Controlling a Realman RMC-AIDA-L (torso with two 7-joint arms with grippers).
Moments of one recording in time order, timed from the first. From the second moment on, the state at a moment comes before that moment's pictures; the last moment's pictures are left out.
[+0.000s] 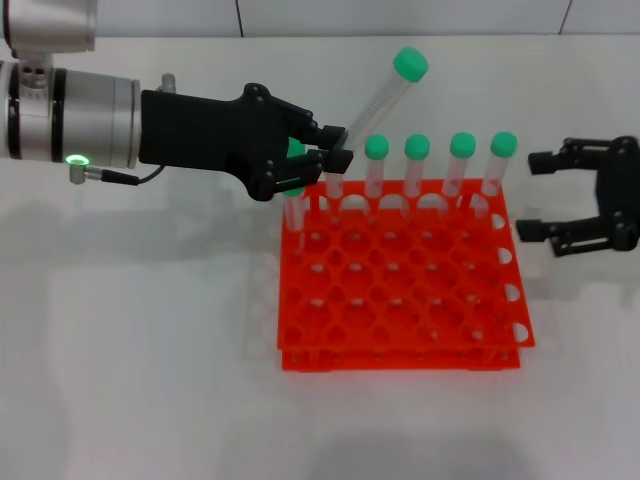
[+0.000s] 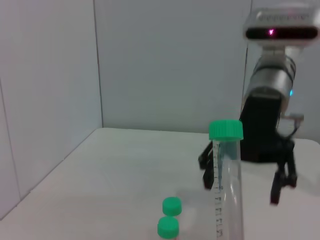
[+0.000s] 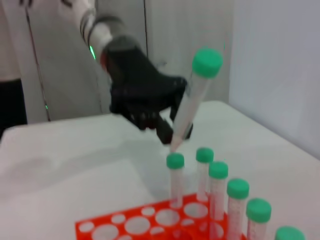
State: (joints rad) left arm -0.75 -1.98 0.99 0.59 1.82 1.54 -1.31; right arm 0.49 1.96 -0.88 -0.89 -1.88 -1.64 1.37
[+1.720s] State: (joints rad) left arm -0.82 -2.05 1.05 0.58 1.95 1.41 -1.34; right arm 0.60 2.02 -0.79 -0.30 -1.52 -1.59 1.04
